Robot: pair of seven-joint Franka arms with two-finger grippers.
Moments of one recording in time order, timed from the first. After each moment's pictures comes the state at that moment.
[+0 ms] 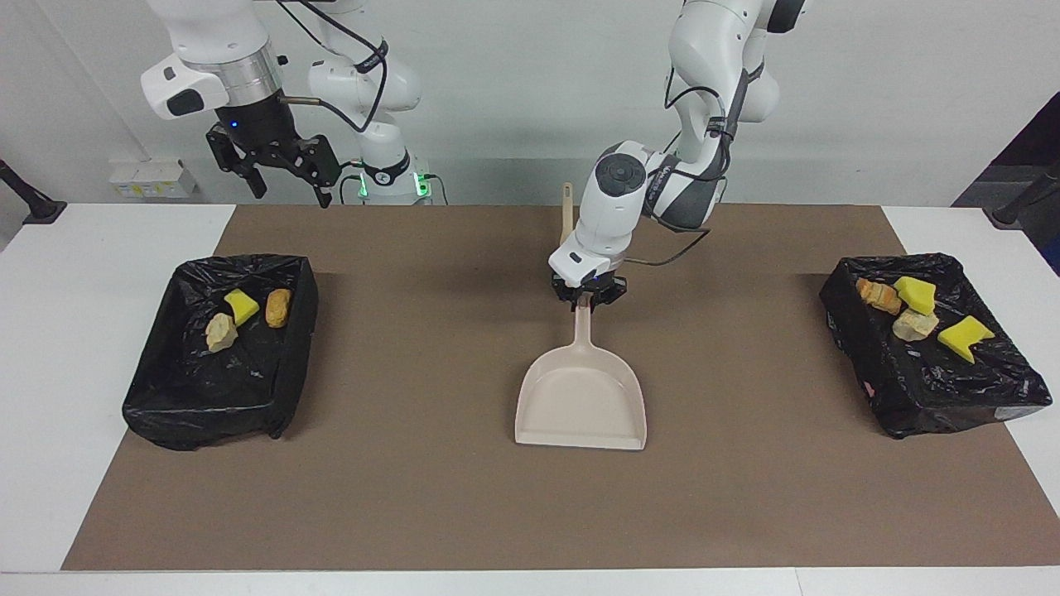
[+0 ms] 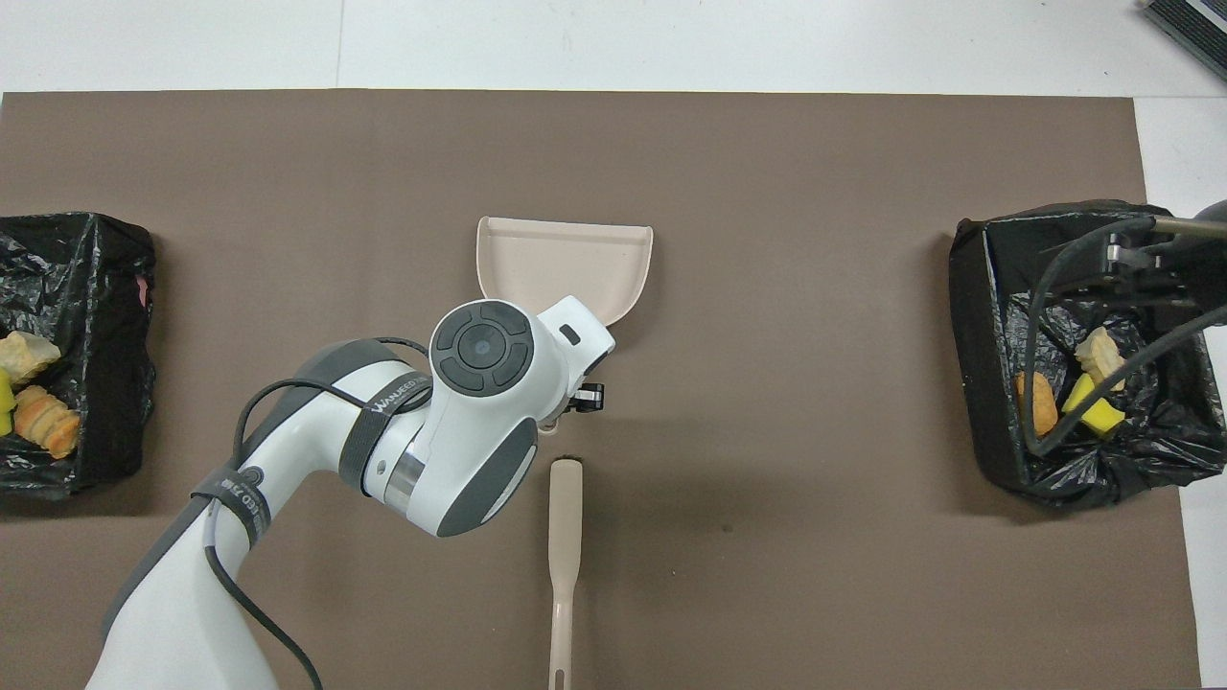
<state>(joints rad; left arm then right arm) -0.49 0.24 -0.17 -1.93 -0.04 2.19 -0.50 -0.09 0.04 0.18 -1.38 -0.03 1.43 0.28</state>
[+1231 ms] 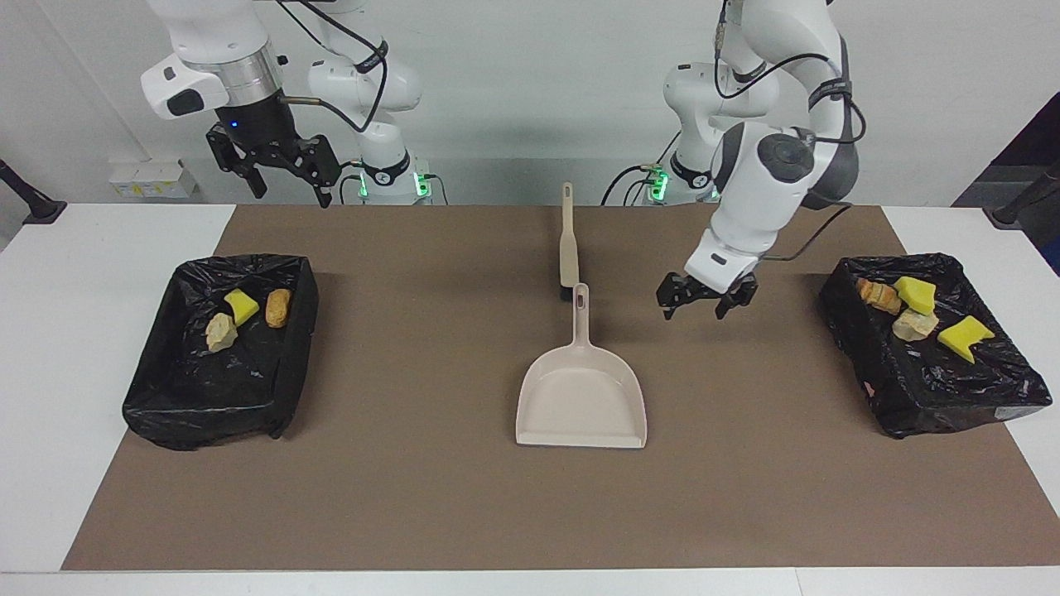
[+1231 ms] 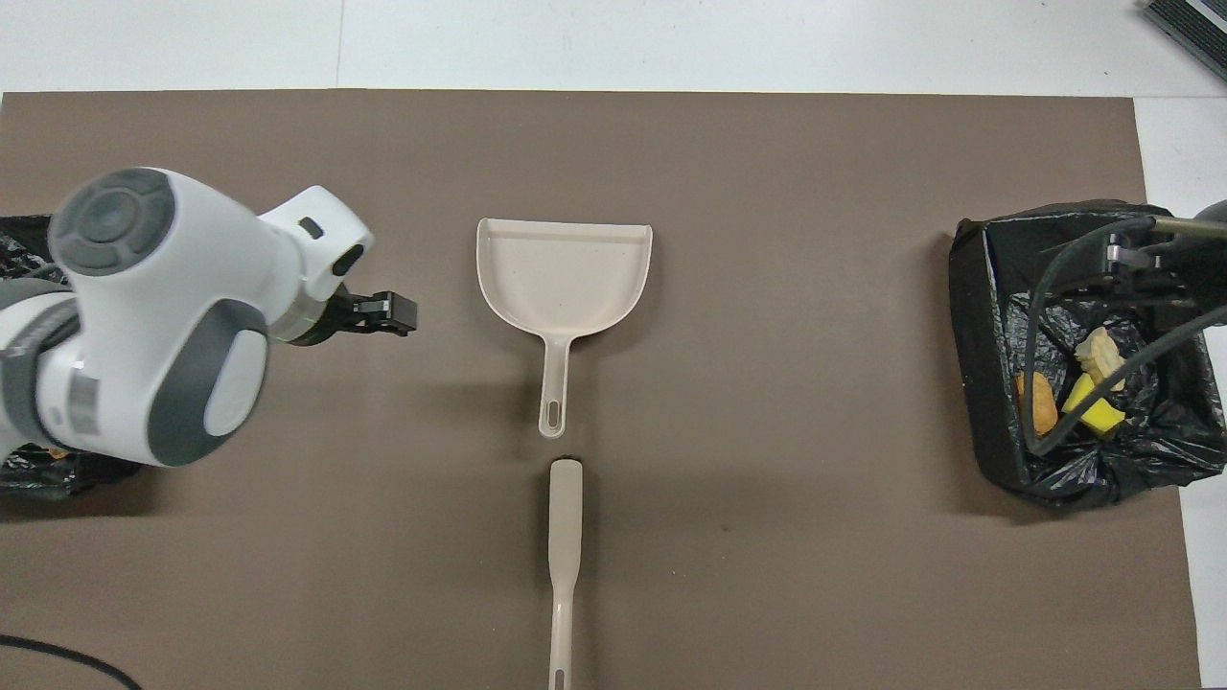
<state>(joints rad) -0.15 0.08 -0.11 -1.88 -0.05 1.95 -0.17 -0.09 0.04 0.18 -1.38 -0.03 1.43 0.28</state>
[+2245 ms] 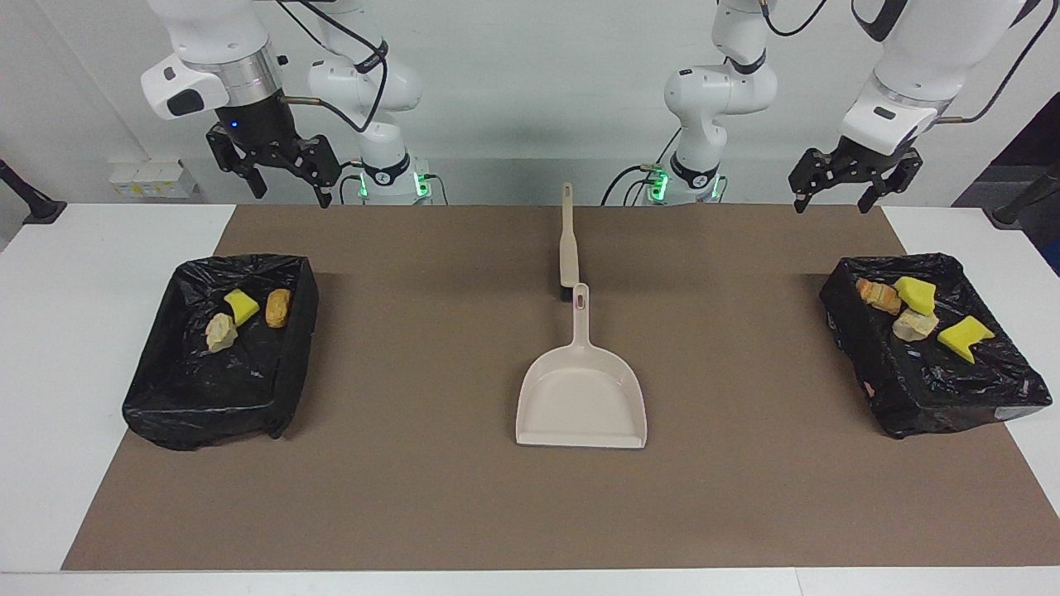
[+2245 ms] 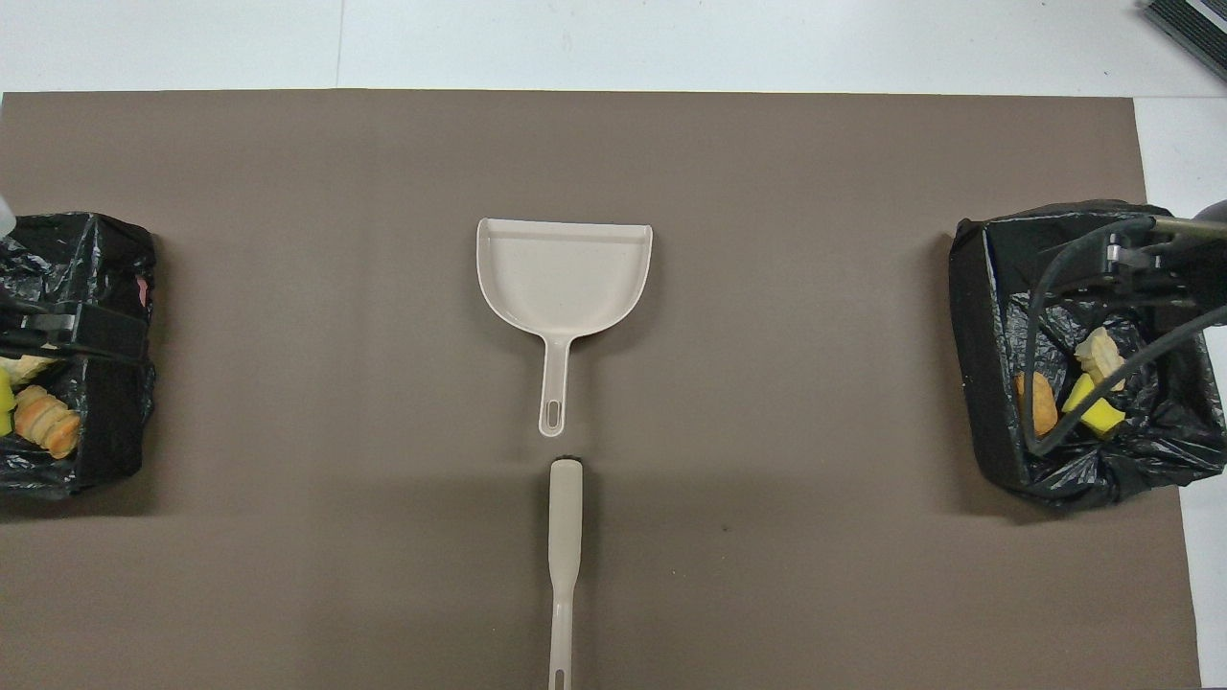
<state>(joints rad) 0.01 -0.05 -0.11 -1.58 0.02 1.49 0.01 -0.09 0.04 0.18 -1.38 -0.03 1.43 0.28</state>
